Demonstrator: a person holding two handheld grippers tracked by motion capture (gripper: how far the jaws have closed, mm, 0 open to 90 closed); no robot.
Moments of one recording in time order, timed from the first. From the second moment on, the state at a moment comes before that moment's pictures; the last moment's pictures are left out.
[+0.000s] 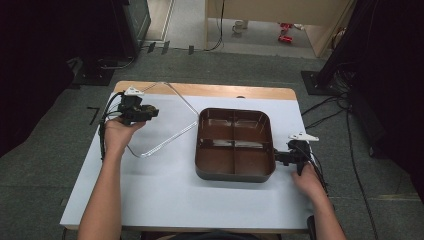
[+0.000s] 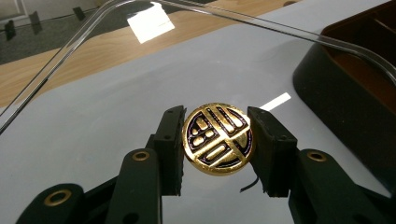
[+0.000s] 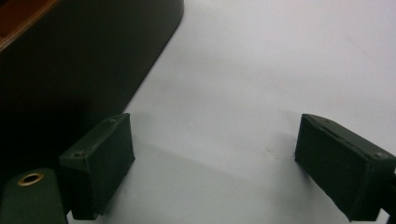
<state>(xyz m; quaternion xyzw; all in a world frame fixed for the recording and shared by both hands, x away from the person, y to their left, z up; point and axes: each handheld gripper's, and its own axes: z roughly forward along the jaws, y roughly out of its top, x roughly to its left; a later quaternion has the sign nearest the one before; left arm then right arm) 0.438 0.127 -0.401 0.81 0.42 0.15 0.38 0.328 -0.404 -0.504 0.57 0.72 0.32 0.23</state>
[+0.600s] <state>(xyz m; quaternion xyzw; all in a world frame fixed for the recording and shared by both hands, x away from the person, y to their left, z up) 0.422 0.084 -0.376 0.83 0.34 0.12 0.43 0.328 -0.405 -0.504 0.57 0.72 0.32 0.23</state>
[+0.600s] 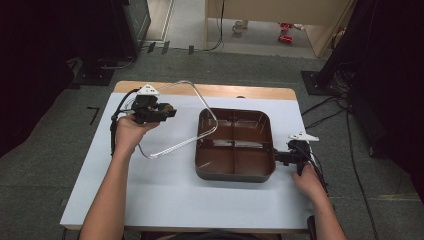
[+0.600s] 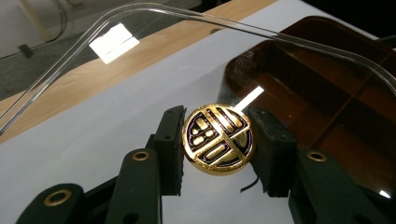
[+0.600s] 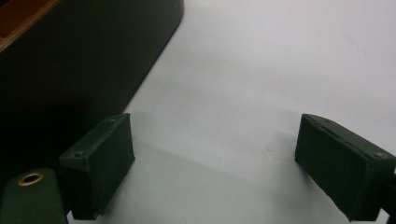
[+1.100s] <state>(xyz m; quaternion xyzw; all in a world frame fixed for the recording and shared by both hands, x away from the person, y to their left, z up) 0.410 0.040 -0.377 0.85 0.28 0.08 0.45 0.328 -0.404 -0.504 0.57 0.72 0.32 0.23</state>
